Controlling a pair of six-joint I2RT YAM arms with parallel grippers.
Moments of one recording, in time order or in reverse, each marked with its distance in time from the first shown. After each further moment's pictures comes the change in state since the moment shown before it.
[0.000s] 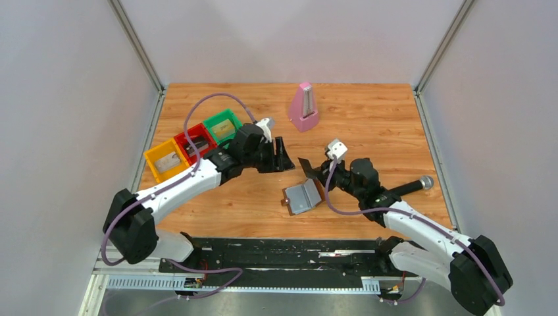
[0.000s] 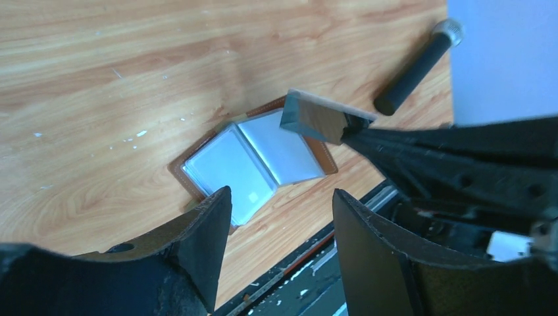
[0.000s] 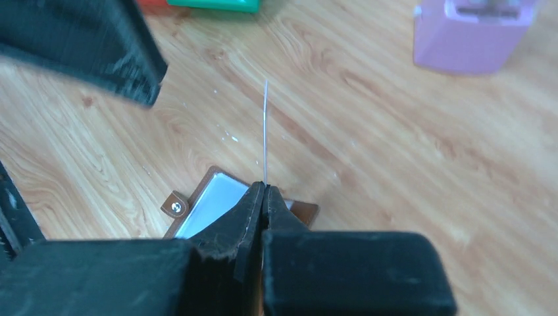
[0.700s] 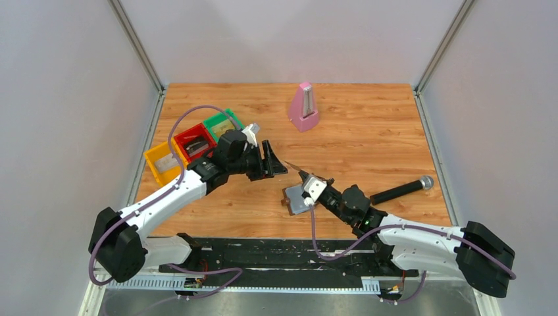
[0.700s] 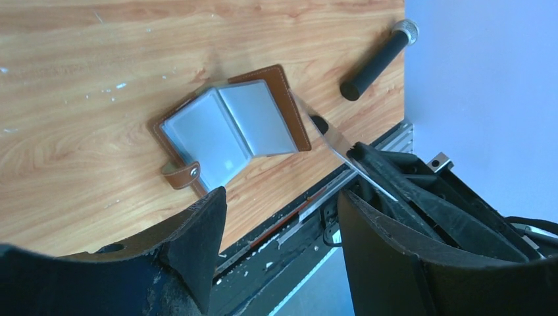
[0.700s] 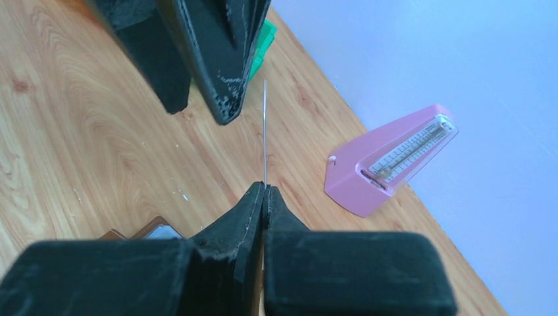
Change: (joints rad) left arm 0.087 -0.180 -0.124 0.006 0.129 -0.135; right arm 0.410 0.006 -0.168 0.495 0.370 -0.624
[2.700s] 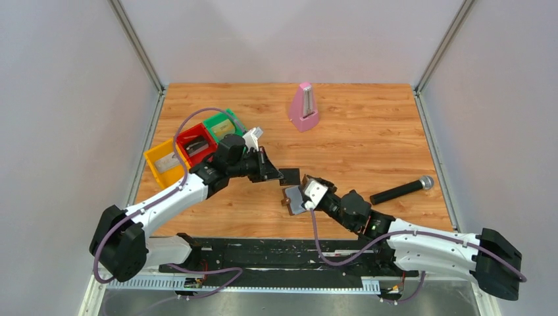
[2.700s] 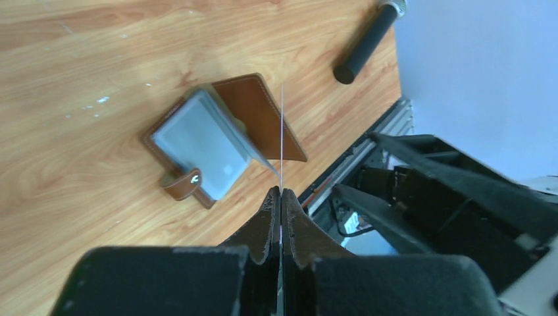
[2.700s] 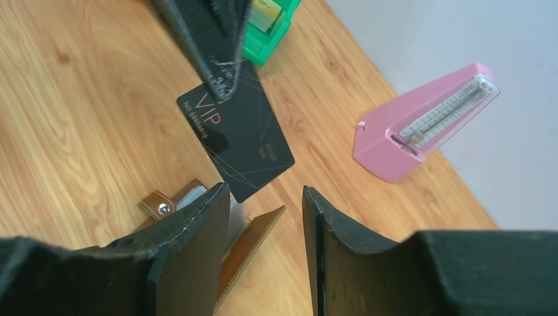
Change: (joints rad) left arm 0.020 0.016 -0.117 0.190 0.117 0.051; right arm 0.103 -0.122 -0.003 -0.240 0.111 0.045
